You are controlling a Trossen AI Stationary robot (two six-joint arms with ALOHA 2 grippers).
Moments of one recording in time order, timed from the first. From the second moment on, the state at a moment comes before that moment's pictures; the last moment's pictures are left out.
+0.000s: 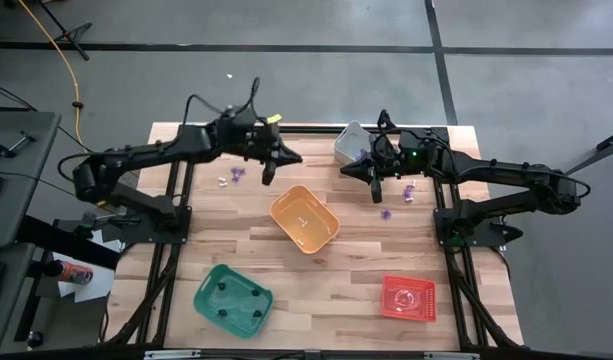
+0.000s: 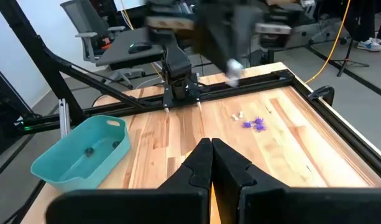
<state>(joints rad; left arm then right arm) 0.41 1.33 1.03 -0.03 0.44 -0.08 -0.29 1.09 0.85 0.00 -0.29 0.10</state>
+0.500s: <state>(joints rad) 0.20 1.26 0.87 0.33 0.24 -0.19 -0.27 1.09 0.85 0.17 -0.29 0.13</state>
